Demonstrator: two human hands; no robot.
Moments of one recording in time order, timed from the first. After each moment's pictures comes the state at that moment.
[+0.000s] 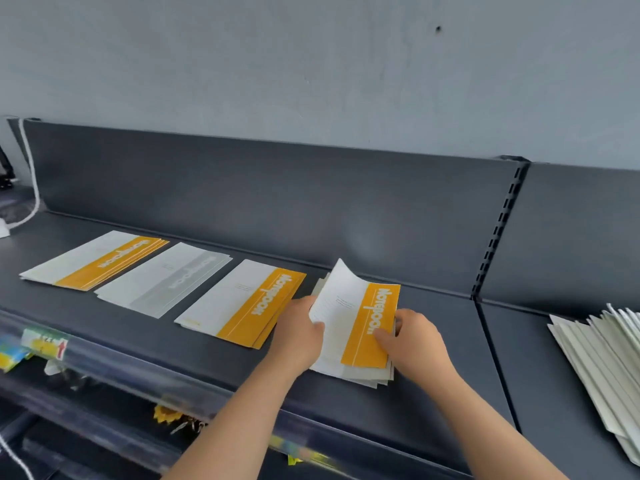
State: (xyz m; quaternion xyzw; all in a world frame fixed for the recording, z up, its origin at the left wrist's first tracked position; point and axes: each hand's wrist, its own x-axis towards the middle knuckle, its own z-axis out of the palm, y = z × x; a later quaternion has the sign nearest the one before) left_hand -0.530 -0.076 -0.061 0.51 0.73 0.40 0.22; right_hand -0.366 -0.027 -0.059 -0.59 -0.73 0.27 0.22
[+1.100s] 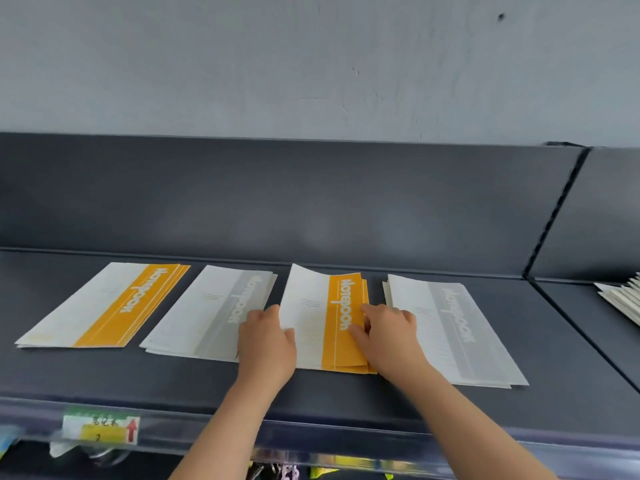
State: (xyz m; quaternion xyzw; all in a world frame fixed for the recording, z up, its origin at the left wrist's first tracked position) left_hand -0.734 -0.092 -0.076 0.55 0.78 0.29 0.11; right_hand -0.565 -0.052 -0.068 -0.63 -0.76 0.10 0.13
